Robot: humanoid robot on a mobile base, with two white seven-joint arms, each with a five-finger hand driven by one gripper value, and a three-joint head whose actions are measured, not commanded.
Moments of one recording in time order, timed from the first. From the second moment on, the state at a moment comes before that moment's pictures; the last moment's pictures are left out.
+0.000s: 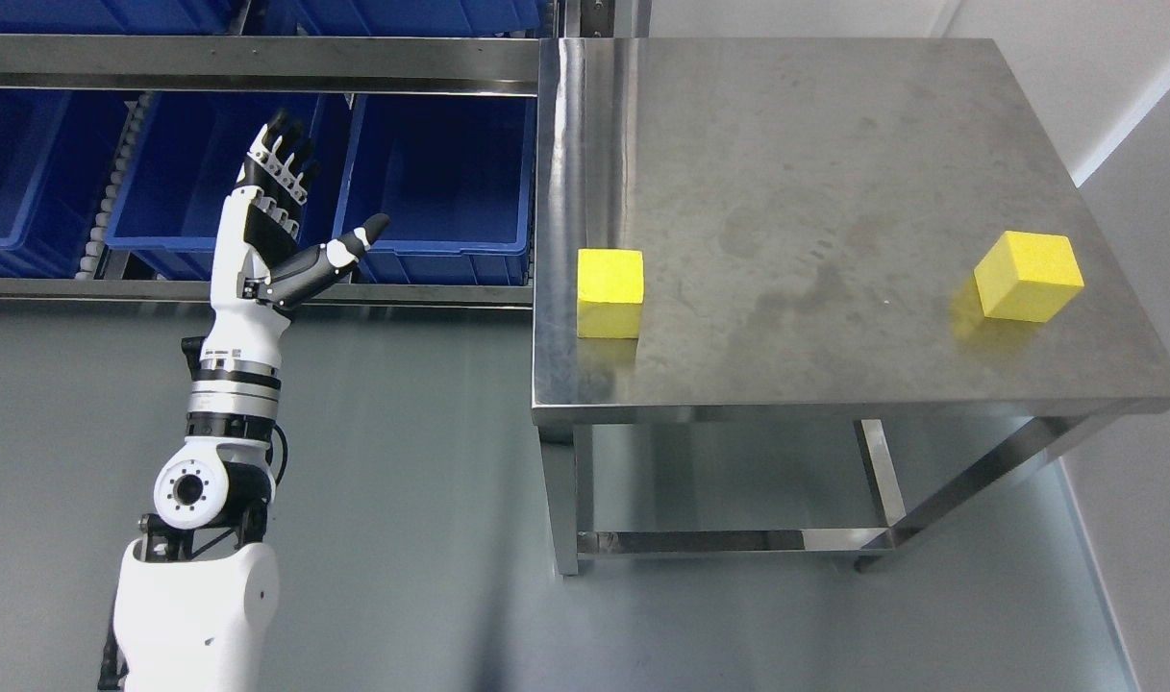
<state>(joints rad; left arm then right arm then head) -0.24 0.04 0.05 -1.66 0.18 -0.08 -0.11 0.00 0.00 -0.09 0.00 0.00 -0.10 0.02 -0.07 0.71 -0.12</state>
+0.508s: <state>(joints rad) -0.23 0.07 0.04 -1.66 0.18 -0.10 -0.38 0.00 0.00 -0.09 0.00 0.00 -0.10 0.02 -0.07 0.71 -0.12</state>
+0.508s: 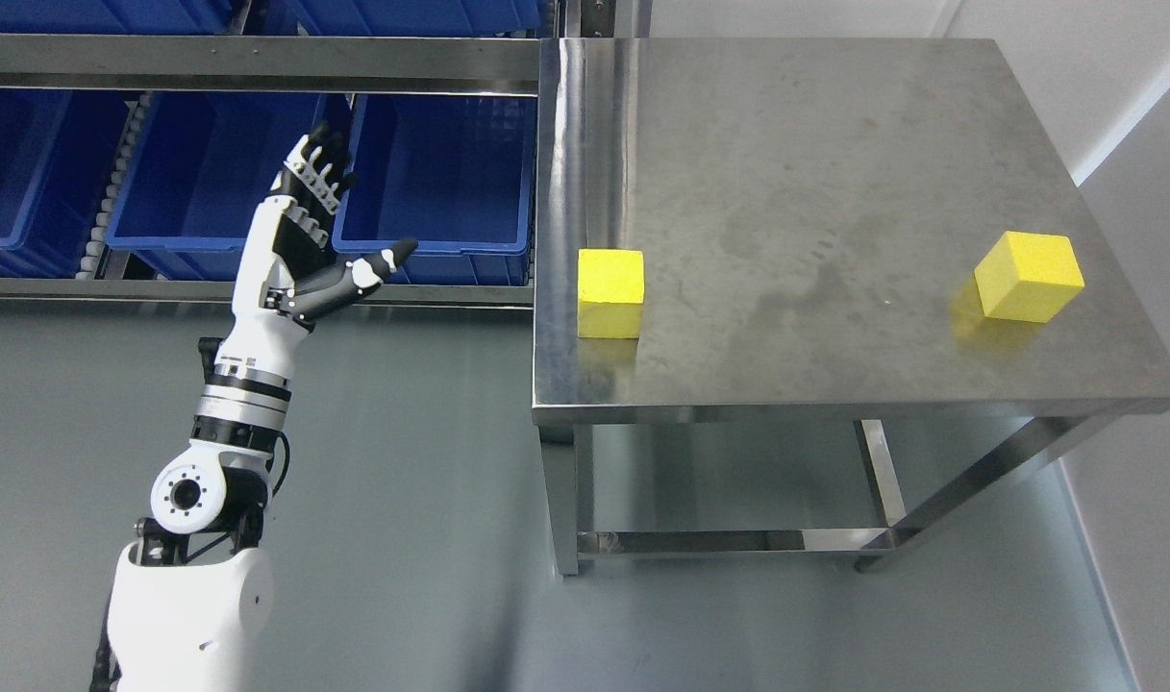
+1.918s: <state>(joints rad) -0.69 0.08 -0.27 -1.15 -0.06 -0.10 -0.82 0.00 0.00 -0.09 0.00 0.00 -0.10 0.02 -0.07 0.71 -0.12</state>
